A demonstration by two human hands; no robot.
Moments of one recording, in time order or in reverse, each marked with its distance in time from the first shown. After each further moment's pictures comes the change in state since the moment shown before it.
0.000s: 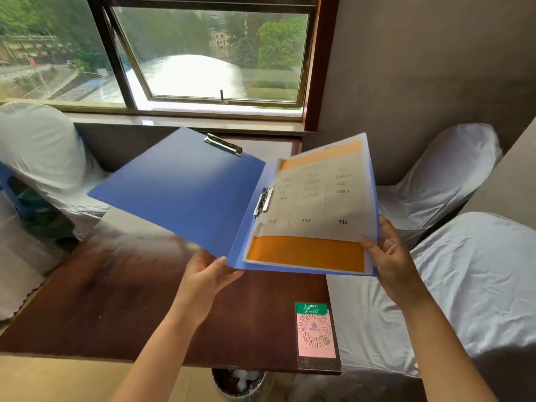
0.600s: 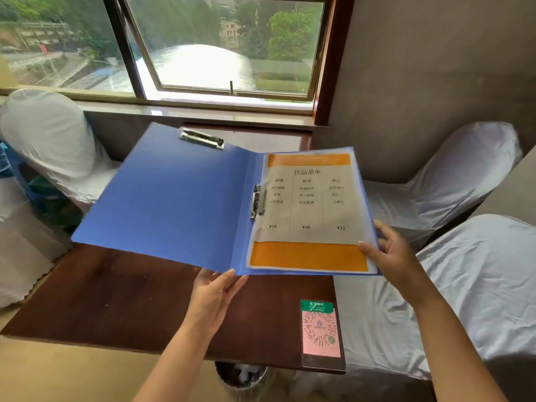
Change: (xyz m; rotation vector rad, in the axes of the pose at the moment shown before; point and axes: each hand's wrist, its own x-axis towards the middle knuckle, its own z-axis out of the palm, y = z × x) left_hand -0.007 -0.033 -0.011 -0.271 0.232 -0.172; right_hand 0.011 0.002 0.002 -0.260 -0.074 0.108
